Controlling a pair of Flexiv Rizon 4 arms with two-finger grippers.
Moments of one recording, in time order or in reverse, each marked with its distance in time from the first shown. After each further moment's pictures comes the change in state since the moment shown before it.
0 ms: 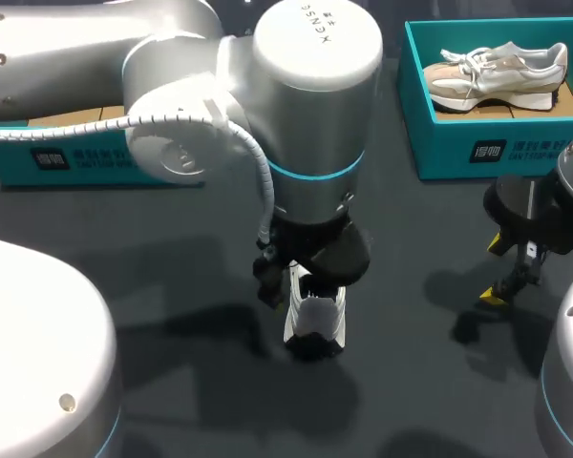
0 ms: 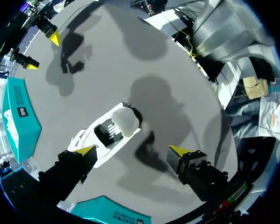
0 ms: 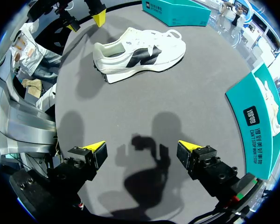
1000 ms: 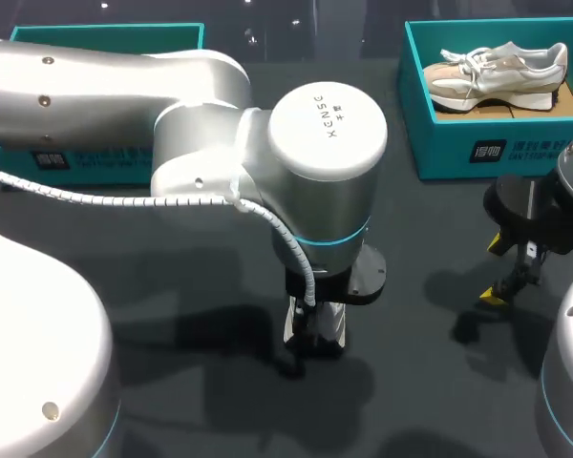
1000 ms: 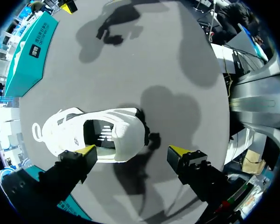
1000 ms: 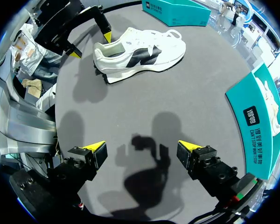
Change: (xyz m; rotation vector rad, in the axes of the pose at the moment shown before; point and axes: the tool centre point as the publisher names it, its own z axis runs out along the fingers) left arm 0.005 -0.025 0.063 0.016 -0.042 -0.564; right arm 0.000 0.000 0.000 0.000 0.000 0.000
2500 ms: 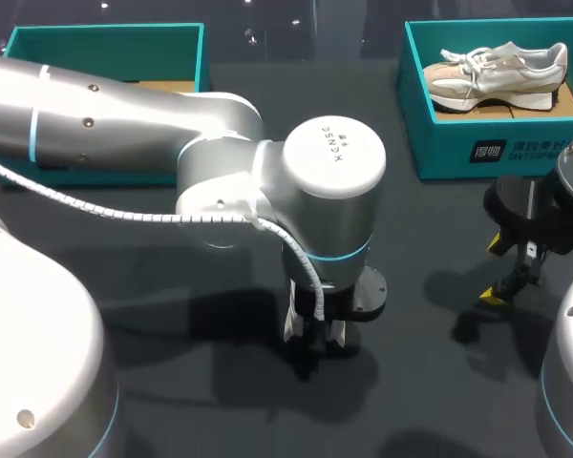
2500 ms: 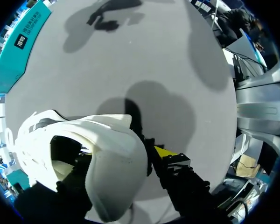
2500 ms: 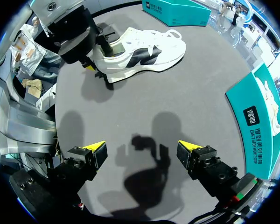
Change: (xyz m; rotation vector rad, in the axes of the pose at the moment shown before) left arm 0.008 -0.011 0.062 0.005 0.093 -0.033; right arm 0.000 0.000 0.000 0.000 0.000 0.000
